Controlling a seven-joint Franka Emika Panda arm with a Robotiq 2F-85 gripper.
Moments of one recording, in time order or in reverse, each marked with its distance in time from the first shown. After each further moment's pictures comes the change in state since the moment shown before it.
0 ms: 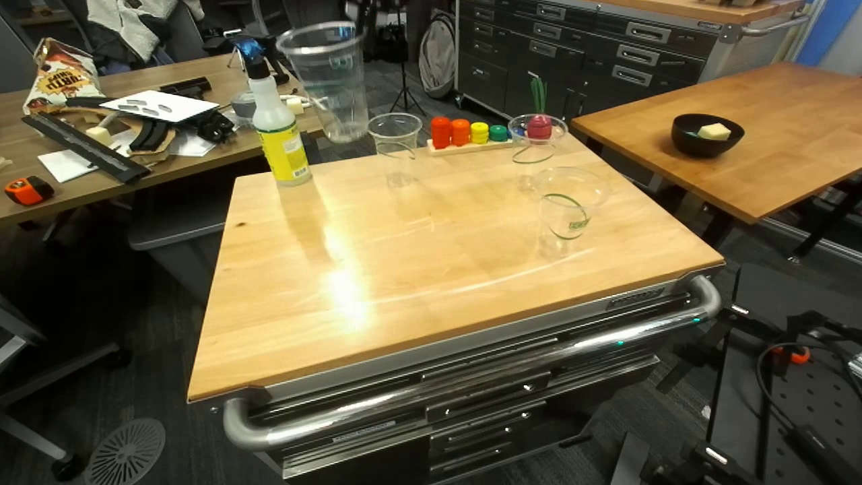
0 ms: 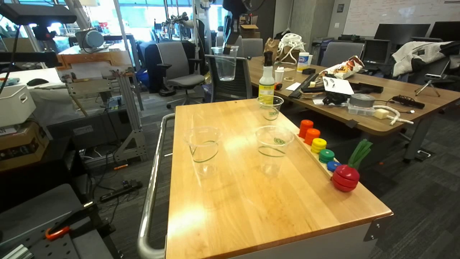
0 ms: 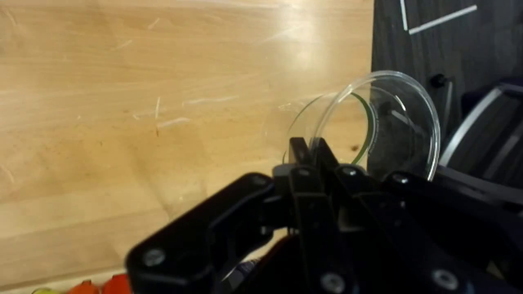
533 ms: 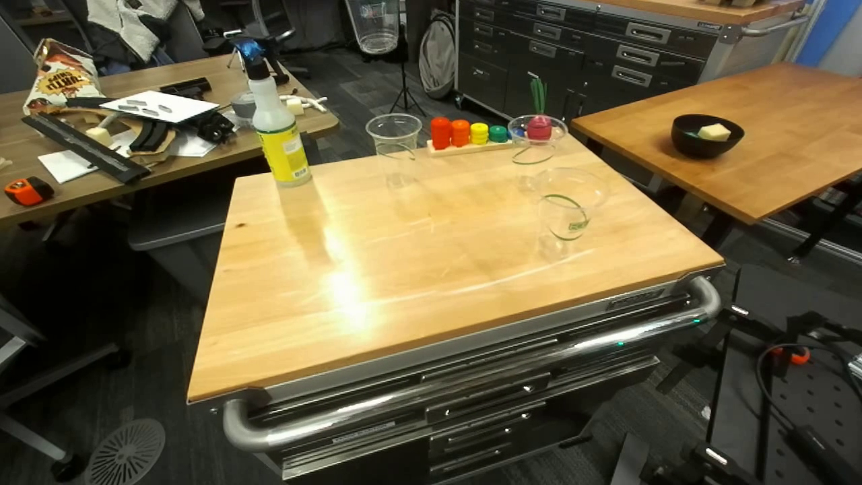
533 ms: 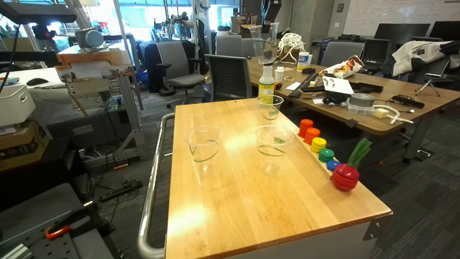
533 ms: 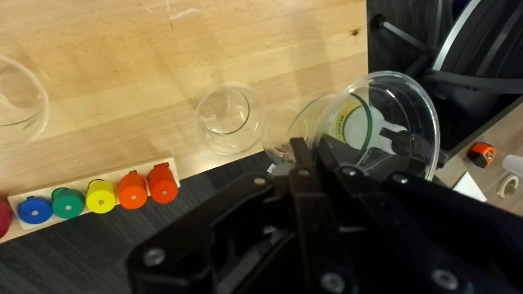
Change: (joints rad) arm -0.083 0.015 -0.080 0.134 -0.005 0.000 0.014
